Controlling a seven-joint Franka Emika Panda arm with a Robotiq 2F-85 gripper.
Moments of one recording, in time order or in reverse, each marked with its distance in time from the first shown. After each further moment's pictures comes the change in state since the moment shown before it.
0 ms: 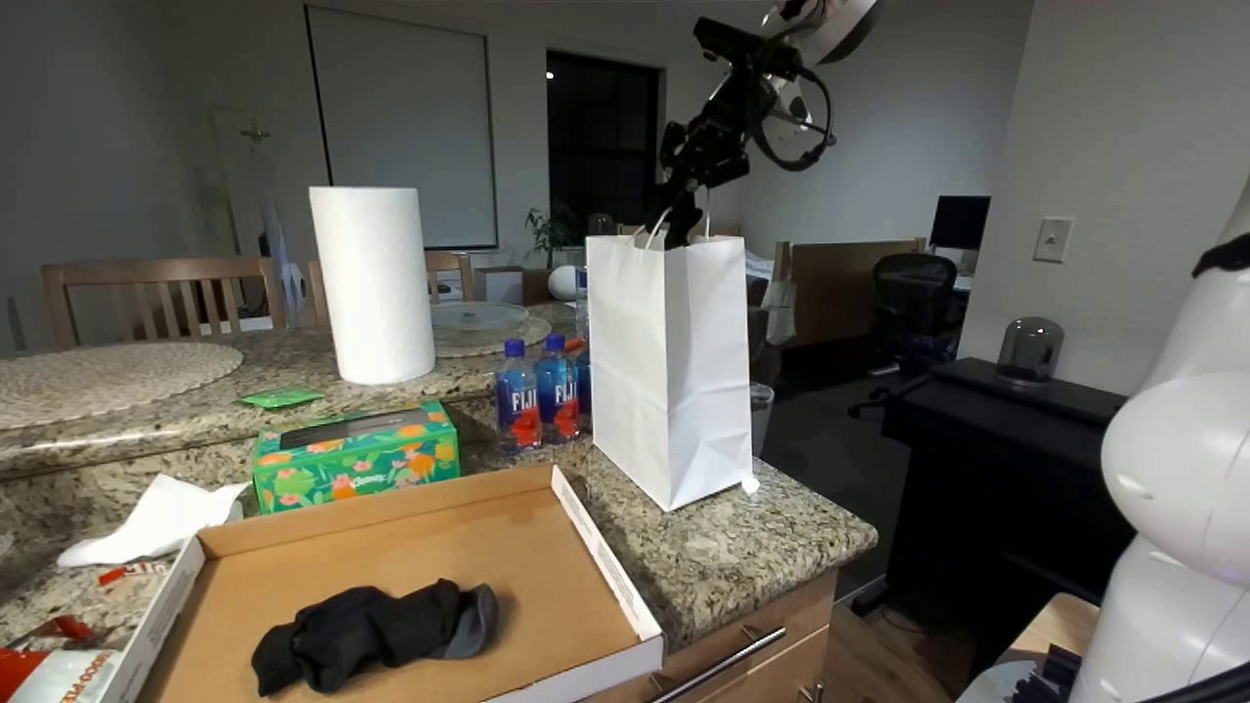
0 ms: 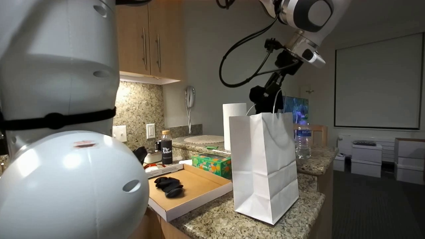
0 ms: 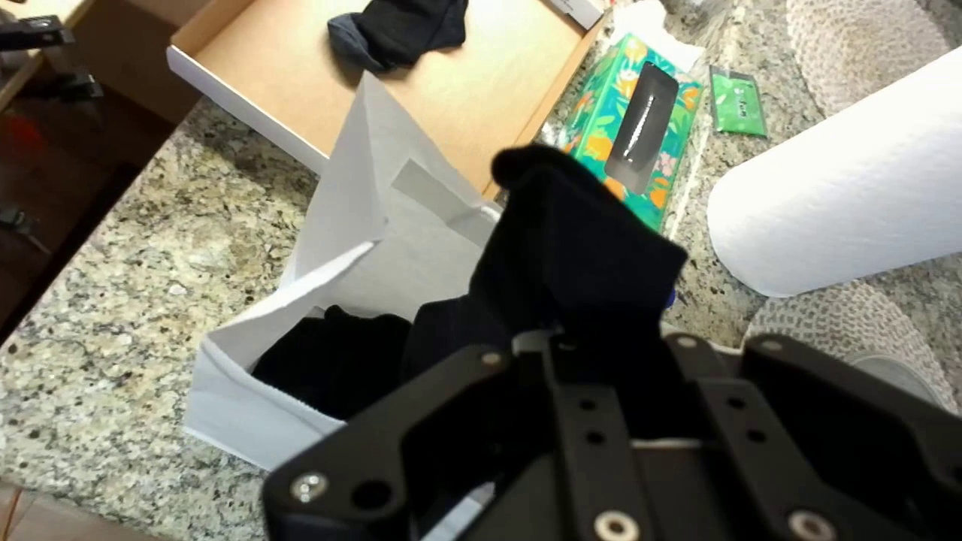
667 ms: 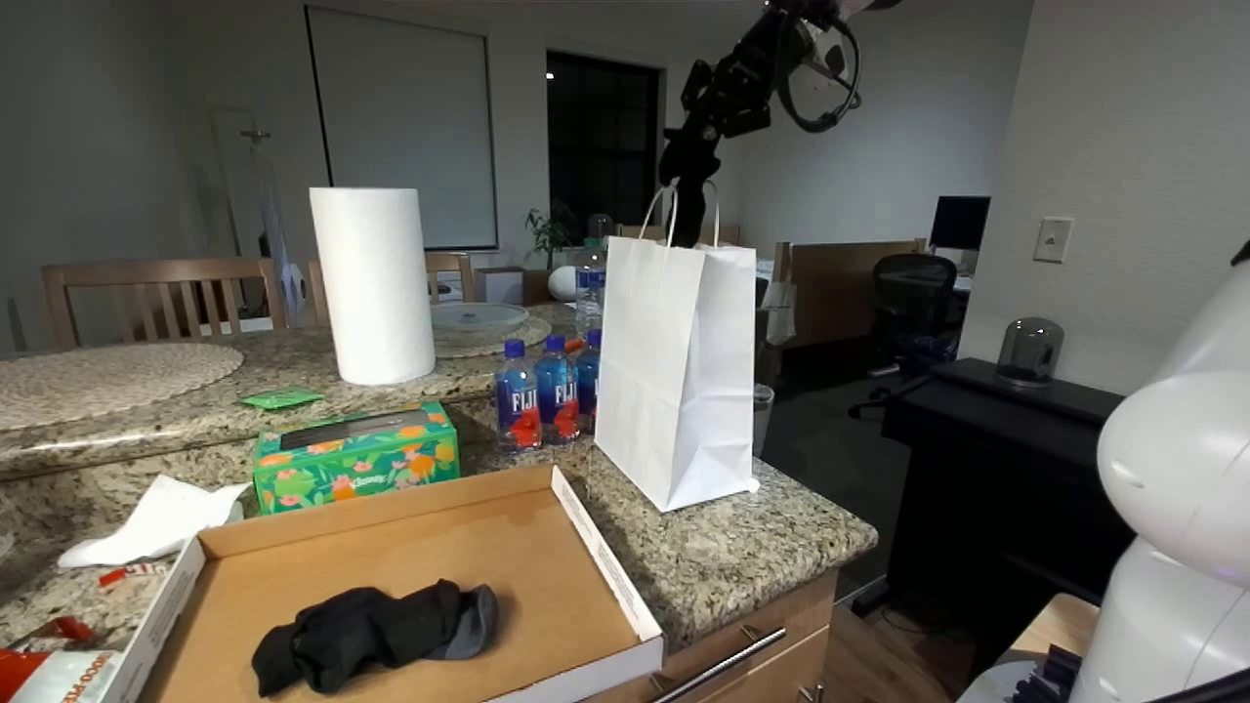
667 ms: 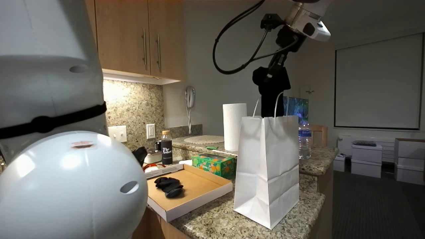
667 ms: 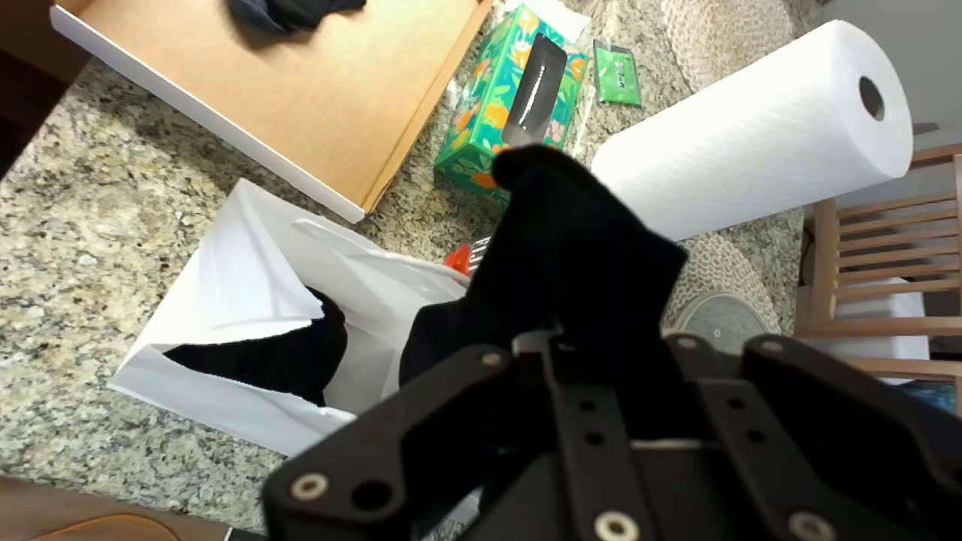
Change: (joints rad) arm -0.016 -0.161 -0.010 -0.070 0.032 0.116 0.000
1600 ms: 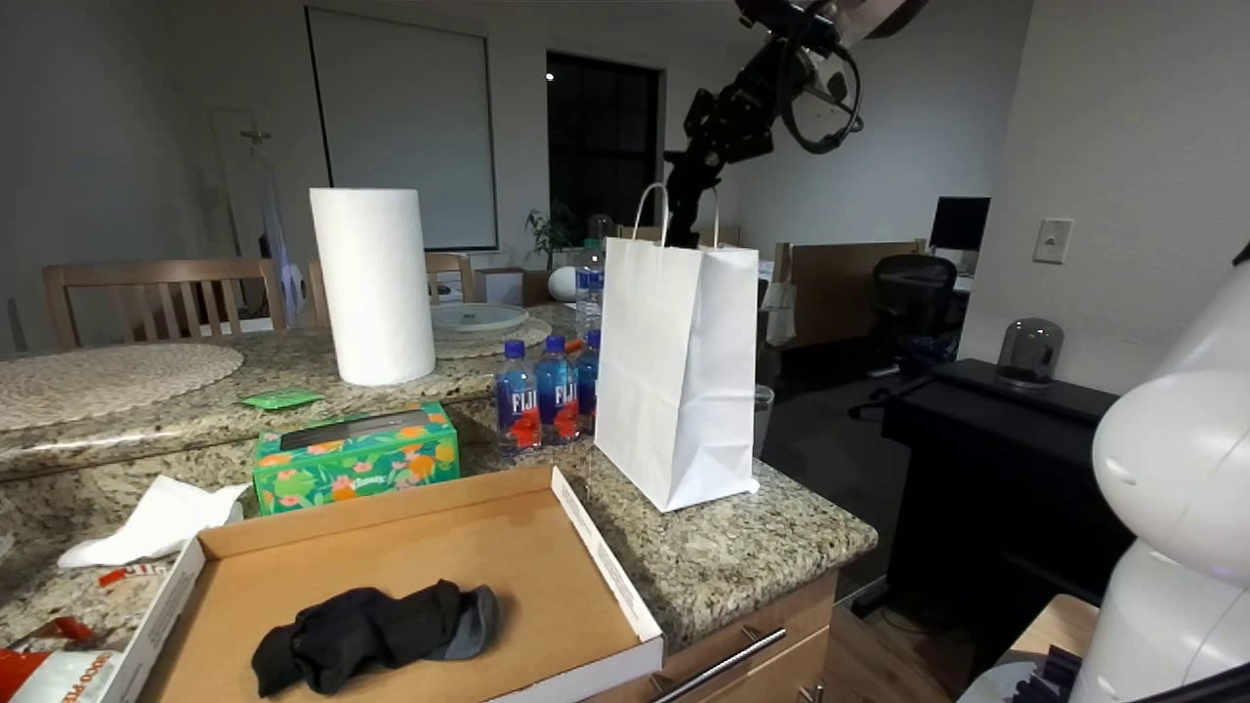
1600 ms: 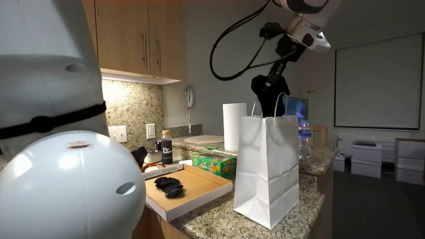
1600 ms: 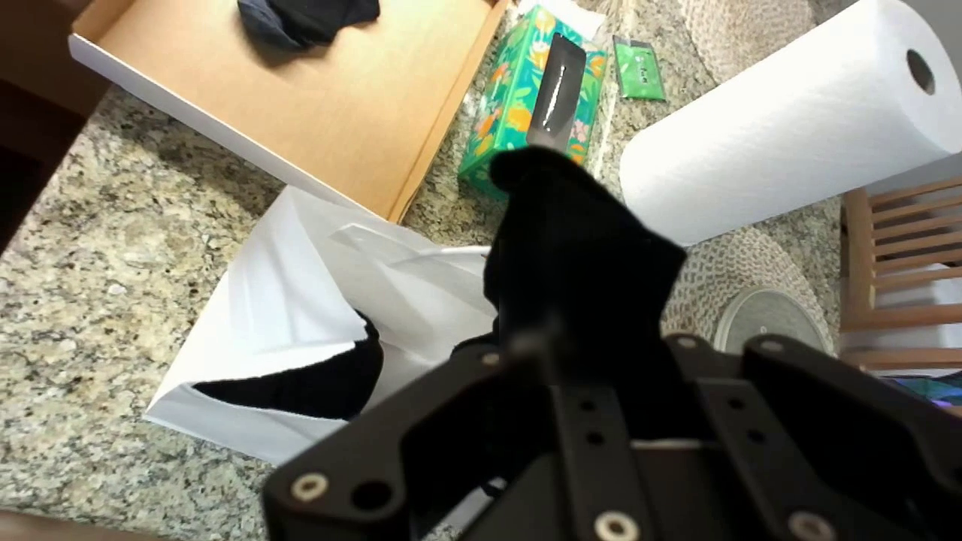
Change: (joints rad) arm -0.023 -0.010 0.019 -0.082 0.009 0.022 0.014
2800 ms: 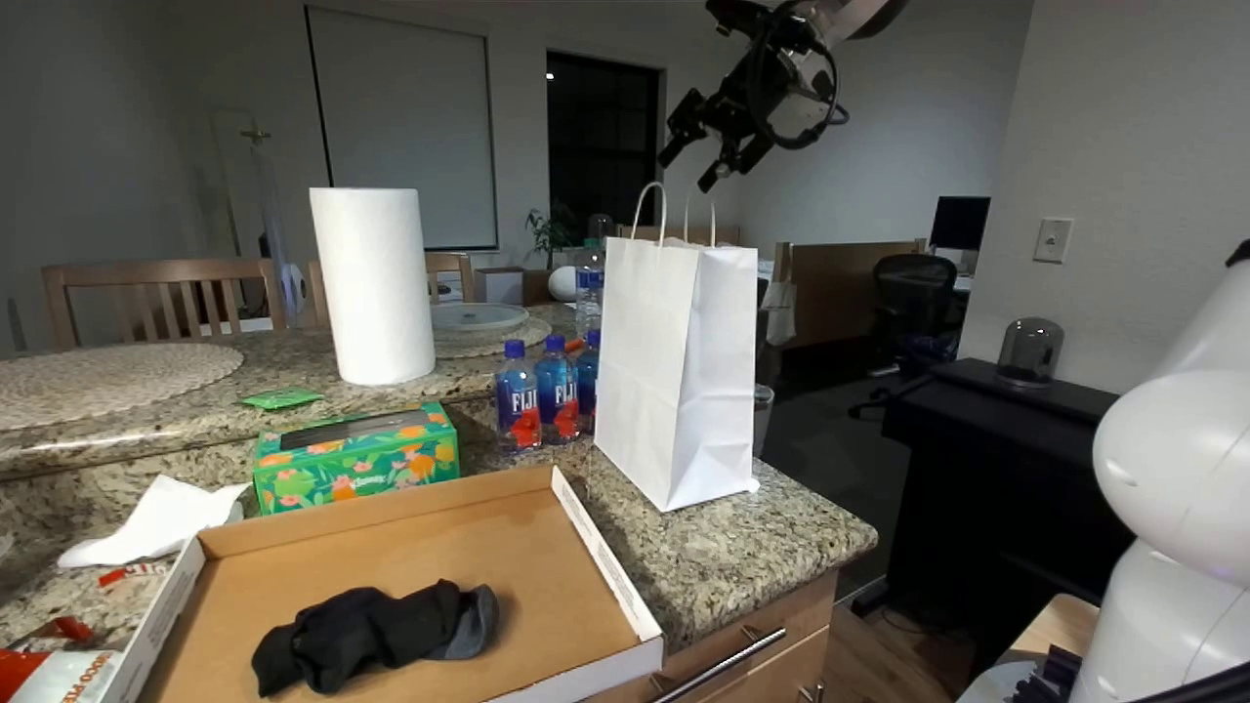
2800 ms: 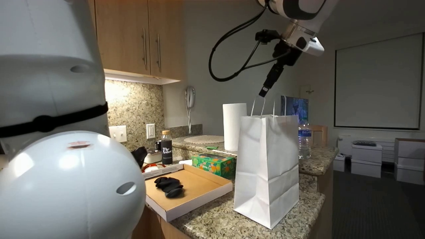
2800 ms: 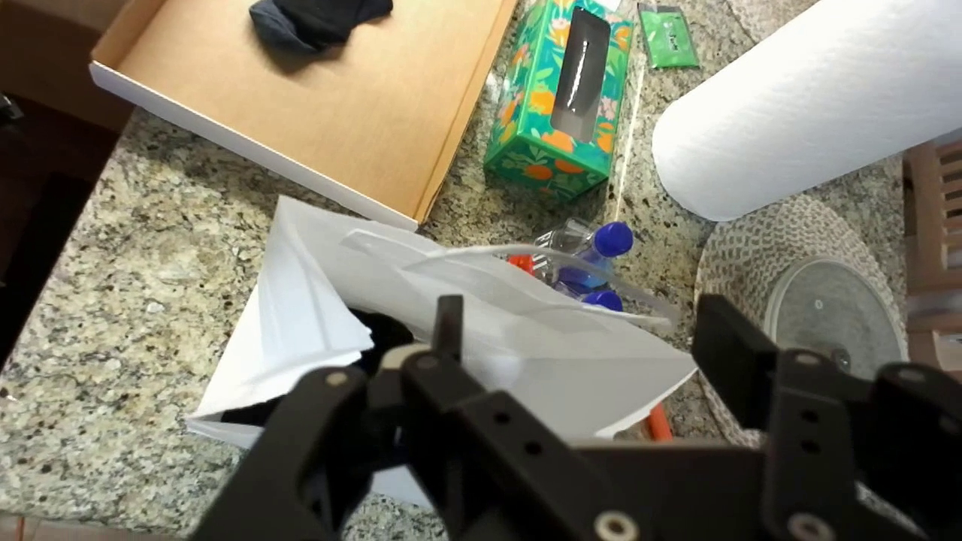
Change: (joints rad) arm 0.002 0.026 0.035 0.027 -0.047 0.009 0.124
